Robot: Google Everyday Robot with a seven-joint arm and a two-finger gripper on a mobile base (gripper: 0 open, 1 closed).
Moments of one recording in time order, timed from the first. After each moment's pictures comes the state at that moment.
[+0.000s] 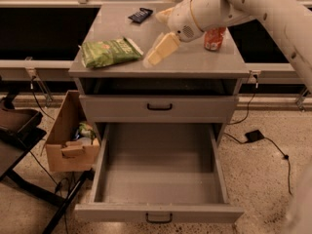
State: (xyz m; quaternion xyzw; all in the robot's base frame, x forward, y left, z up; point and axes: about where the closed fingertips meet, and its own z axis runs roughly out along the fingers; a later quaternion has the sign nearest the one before) arm 0.683 -0.001 0.946 -0.60 0.64 0.19 0.43
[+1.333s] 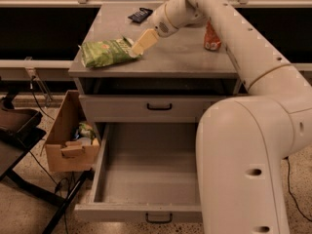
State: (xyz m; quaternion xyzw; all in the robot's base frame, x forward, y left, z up) arm 0.806 0.037 0.896 -0.55 0.70 0.18 0.41
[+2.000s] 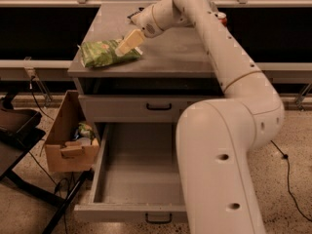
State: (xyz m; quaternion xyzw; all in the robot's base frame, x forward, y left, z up) arm 0.822 0.091 0.890 -0.57 0.65 0.24 0.44
